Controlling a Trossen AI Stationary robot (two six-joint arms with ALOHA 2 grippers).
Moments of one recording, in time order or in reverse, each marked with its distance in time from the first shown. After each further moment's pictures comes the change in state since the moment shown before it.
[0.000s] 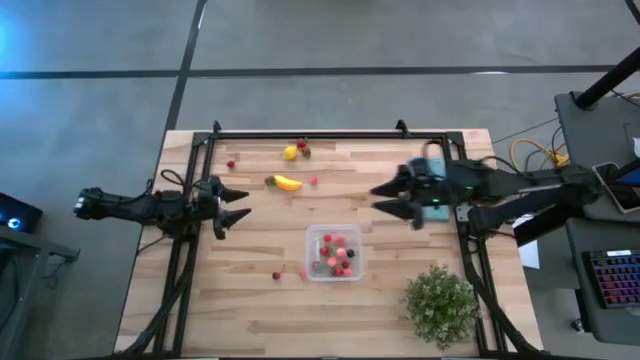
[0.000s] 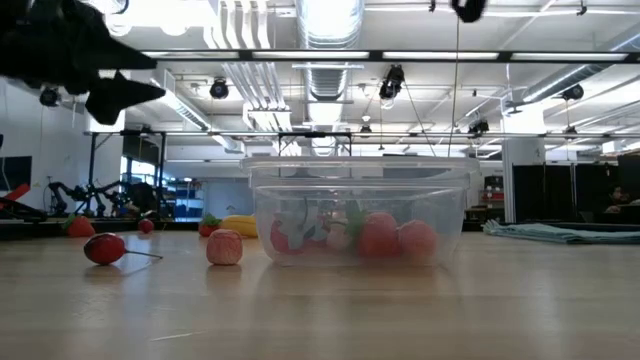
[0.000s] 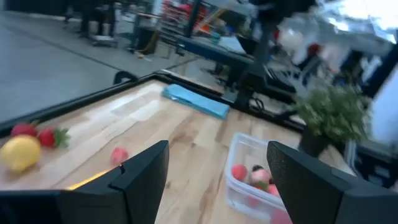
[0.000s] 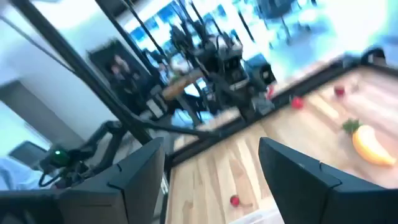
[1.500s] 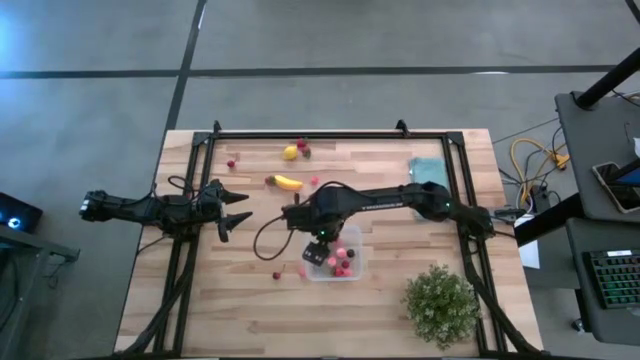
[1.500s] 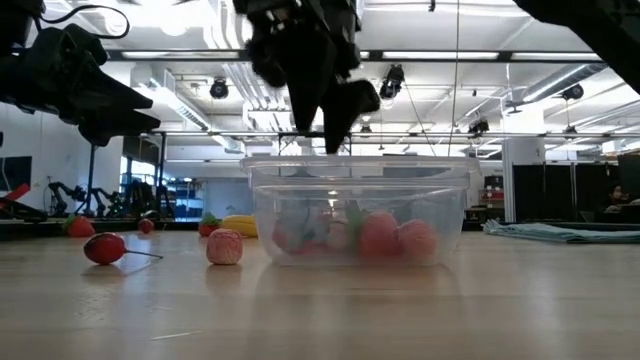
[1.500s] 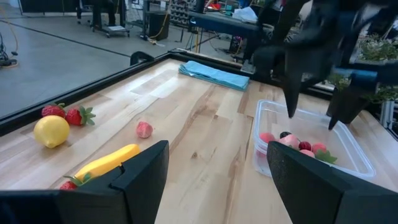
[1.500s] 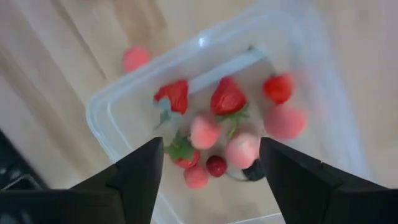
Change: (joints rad) left arm -0.002 -0.091 -0.070 -0.122 -0.040 0.058; right arm -0.027 1.383 1.400 -1.391 -0.235 -0.036
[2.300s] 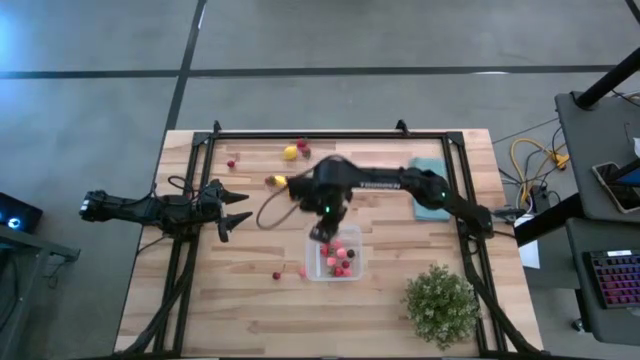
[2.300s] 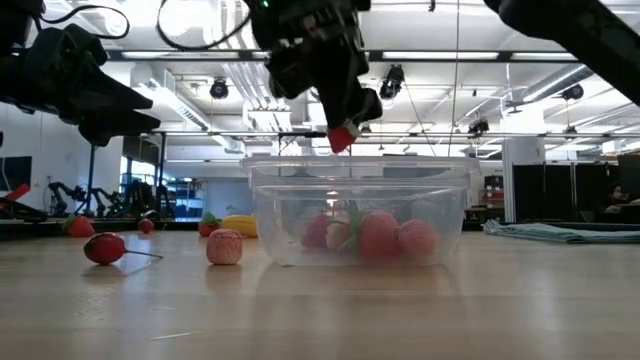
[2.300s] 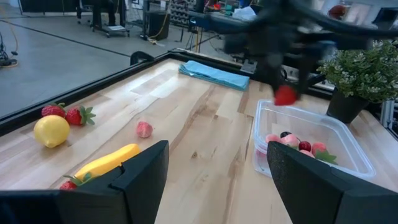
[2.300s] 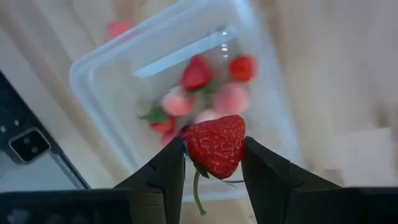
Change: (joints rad) left arm 0.000 0.000 0.000 -0.001 0.000 0.000; right arm -0.144 0.019 0.078 -0.176 -0.142 -0.213
